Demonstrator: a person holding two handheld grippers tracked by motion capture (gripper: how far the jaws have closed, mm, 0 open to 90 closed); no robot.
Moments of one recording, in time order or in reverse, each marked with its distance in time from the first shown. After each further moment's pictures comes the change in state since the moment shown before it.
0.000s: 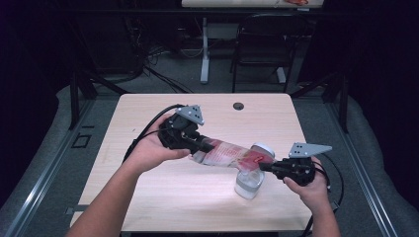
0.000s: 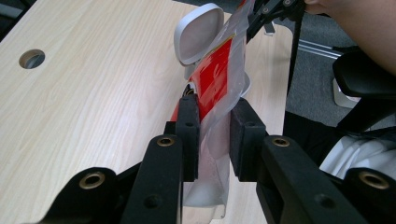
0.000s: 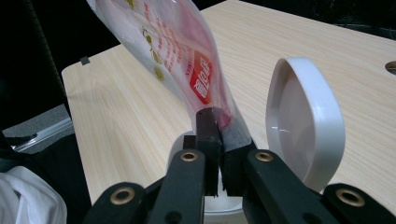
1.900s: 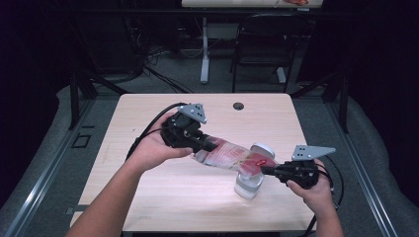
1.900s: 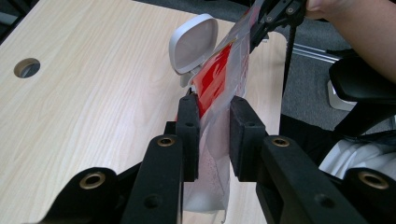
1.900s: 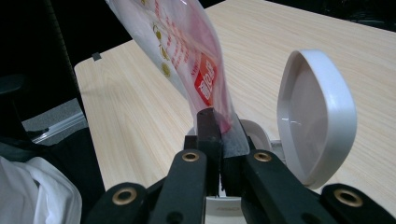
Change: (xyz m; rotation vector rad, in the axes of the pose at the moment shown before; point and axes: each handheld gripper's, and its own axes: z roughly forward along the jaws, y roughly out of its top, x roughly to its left) left arm 0.000 0.006 0.000 -0.013 -0.016 0.015; right arm 0.005 -0.002 -0.008 0.012 0.033 0.002
